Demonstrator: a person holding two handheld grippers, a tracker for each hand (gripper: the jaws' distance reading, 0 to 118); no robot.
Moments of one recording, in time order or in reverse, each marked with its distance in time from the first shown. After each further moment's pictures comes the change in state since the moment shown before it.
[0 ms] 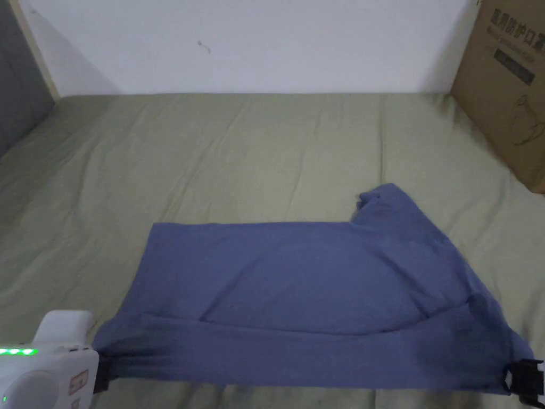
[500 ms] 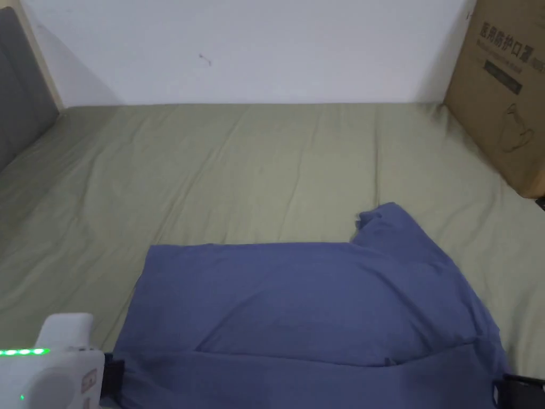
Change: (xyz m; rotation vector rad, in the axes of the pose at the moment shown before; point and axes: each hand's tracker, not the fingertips) left arm 0.014 0.003 0.029 0.042 0.033 0.086; right arm -0.004 -0.015 0.022 0.039 -0.096 0.088
